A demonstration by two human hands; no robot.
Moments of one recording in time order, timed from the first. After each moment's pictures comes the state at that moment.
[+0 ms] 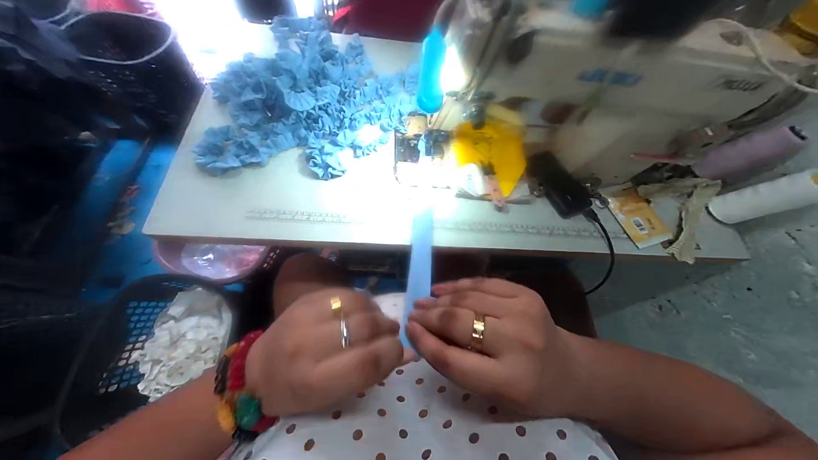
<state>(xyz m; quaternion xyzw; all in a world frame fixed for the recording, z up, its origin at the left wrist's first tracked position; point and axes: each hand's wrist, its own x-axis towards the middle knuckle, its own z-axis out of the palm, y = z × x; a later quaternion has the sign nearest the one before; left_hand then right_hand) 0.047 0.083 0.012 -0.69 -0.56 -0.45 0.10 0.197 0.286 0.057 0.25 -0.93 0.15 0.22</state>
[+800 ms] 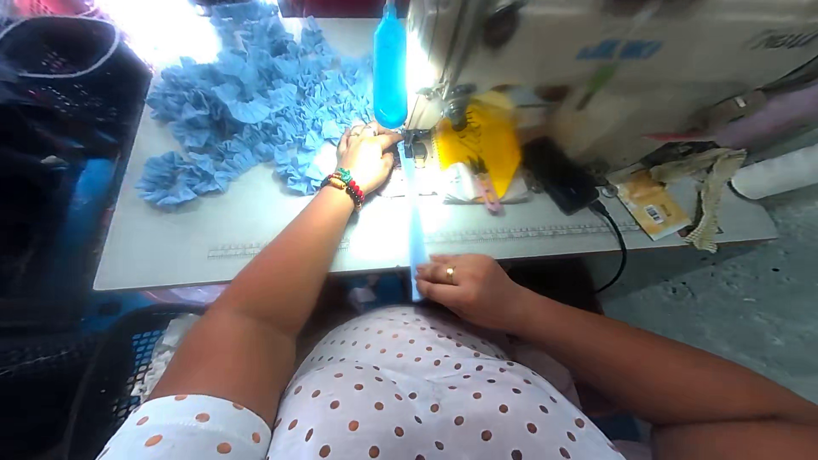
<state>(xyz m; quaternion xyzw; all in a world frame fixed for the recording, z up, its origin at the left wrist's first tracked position) -0.118 0.333 -0.066 -0.49 -0.82 -0.27 -0.12 0.165 0.376 -0.047 0.17 -0.96 0.16 0.17</state>
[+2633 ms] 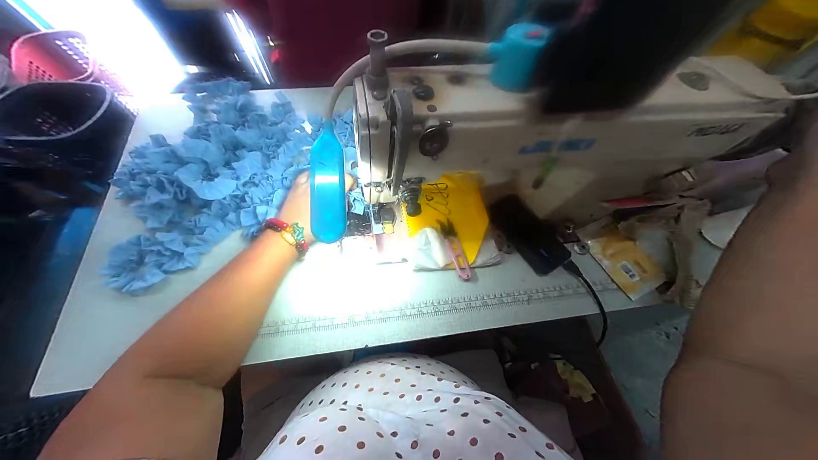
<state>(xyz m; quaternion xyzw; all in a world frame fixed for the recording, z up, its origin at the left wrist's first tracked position) -0.188 0.339 -0.097 -0.64 -0.72 -0.22 0.13 0.237 0.763 0.102 -0.54 -0.69 0.21 0.42</state>
